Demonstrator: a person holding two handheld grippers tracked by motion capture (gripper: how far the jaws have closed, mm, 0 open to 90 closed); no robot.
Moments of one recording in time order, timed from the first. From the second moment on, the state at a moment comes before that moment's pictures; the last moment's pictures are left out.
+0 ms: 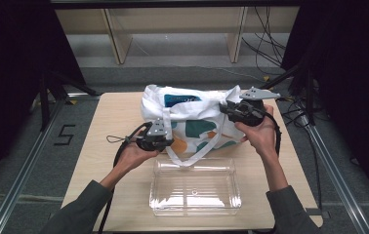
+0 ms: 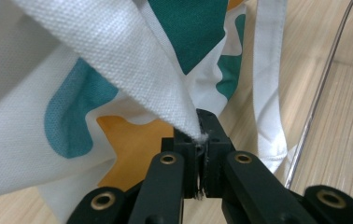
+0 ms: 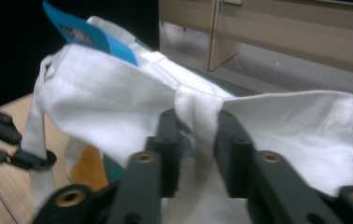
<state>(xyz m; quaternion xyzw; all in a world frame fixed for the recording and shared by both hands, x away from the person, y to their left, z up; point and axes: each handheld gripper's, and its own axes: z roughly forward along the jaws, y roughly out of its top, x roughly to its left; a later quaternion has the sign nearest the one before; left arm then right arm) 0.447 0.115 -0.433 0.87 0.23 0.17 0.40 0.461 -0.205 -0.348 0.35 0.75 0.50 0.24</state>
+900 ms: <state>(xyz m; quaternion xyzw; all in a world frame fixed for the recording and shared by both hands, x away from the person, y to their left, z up) 0.448 0.136 -0.407 0.84 0.28 0.17 0.43 0.441 -0.222 -0.420 0.32 0.85 0.36 0.21</state>
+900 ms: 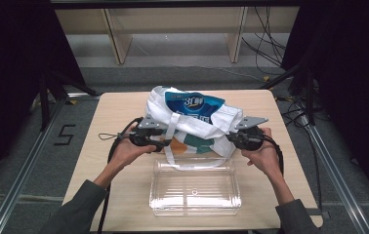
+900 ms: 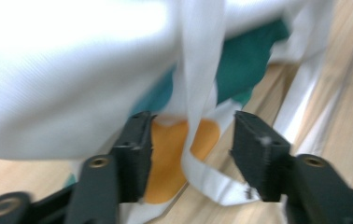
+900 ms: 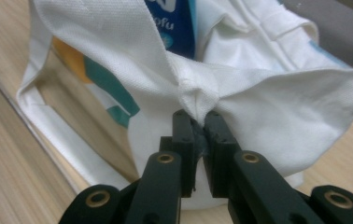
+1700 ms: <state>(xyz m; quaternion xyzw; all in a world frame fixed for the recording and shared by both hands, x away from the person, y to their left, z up) 0.485 0.092 -0.392 0.85 0.27 0.16 0.42 0.437 -0.212 -0.447 0.31 0.87 0.35 0.16</state>
